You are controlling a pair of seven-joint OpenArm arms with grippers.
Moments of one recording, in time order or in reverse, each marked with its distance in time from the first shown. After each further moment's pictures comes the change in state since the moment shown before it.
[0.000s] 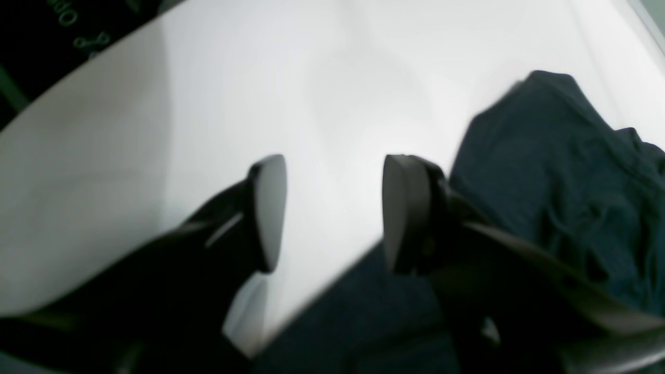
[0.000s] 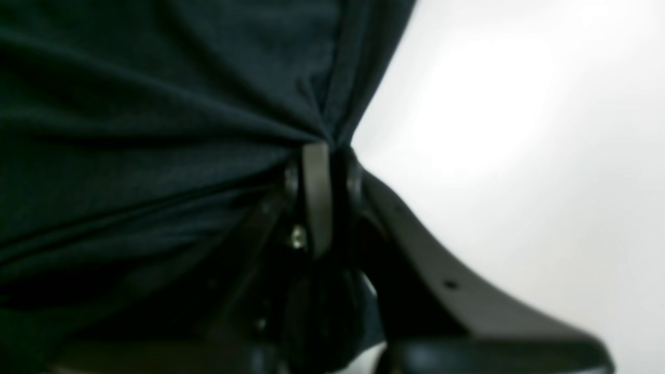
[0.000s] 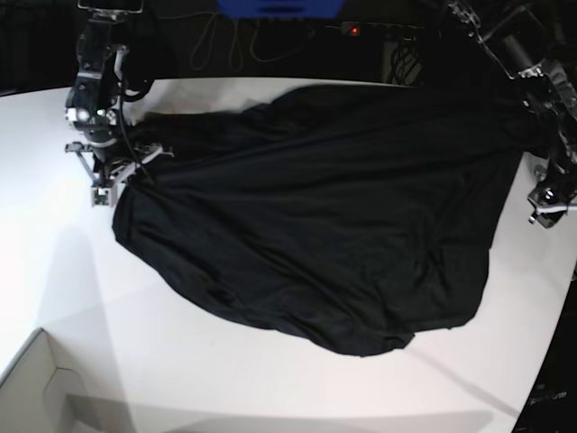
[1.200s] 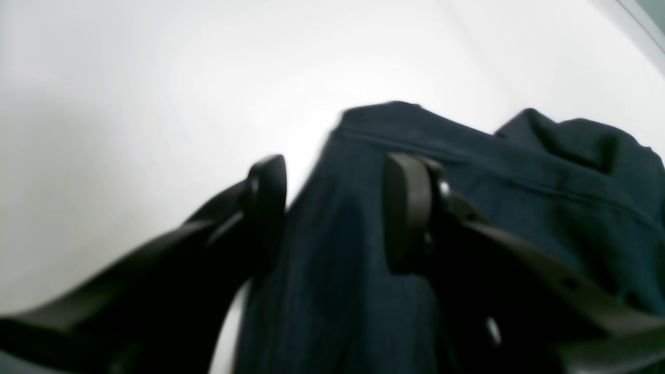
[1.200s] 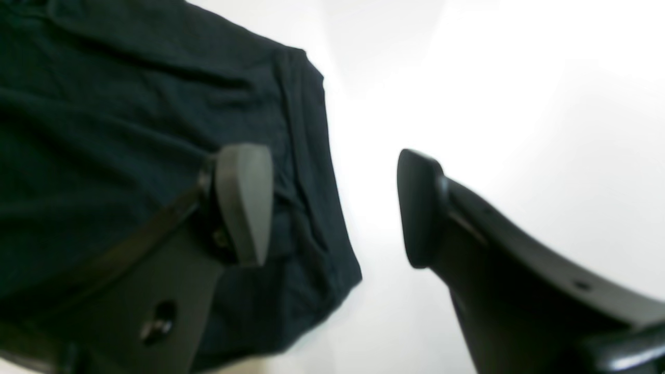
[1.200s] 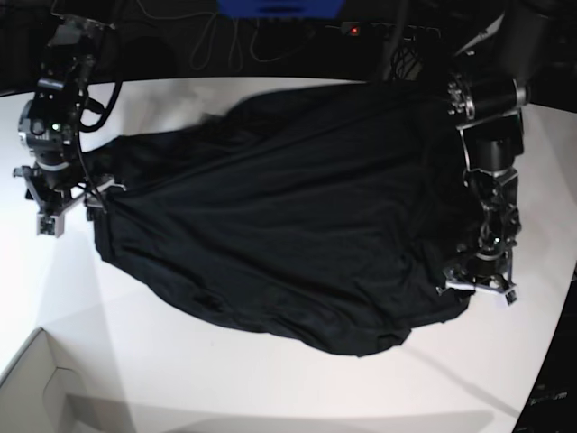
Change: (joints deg) left arm -25.9 0.7 26.6 -43.2 7.5 0.4 -30.8; right arm 1.9 3.2 6.9 12.3 0.4 0.0 -6.0
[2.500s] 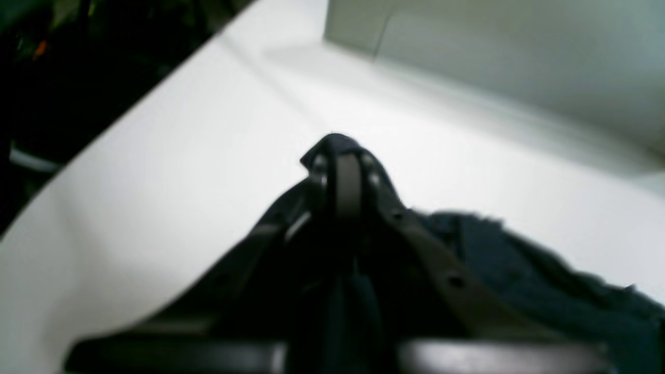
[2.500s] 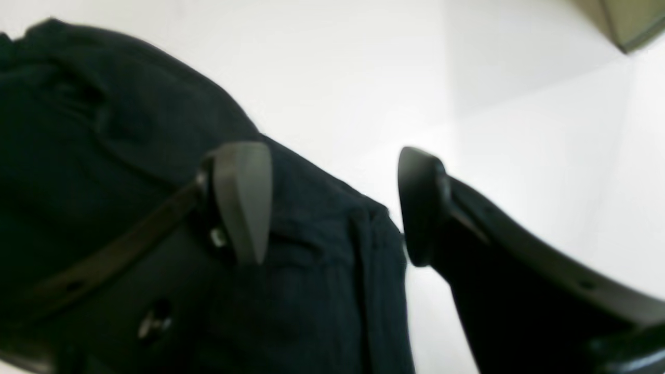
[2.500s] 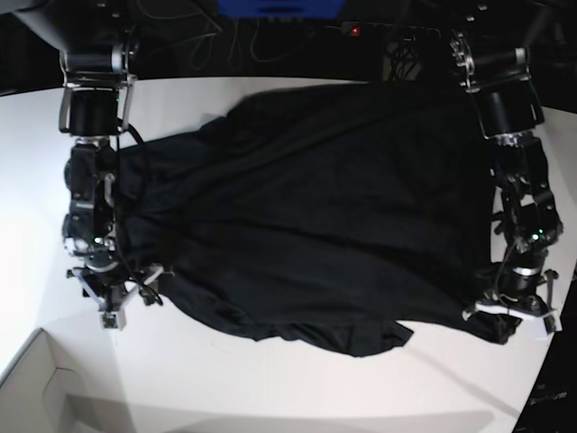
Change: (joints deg) left arm 11.6 -1.7 -0.8 41.2 -2.6 0.0 14.4; right arm 28.1 2.8 -16.8 -34.7 -0.9 2.3 12.3
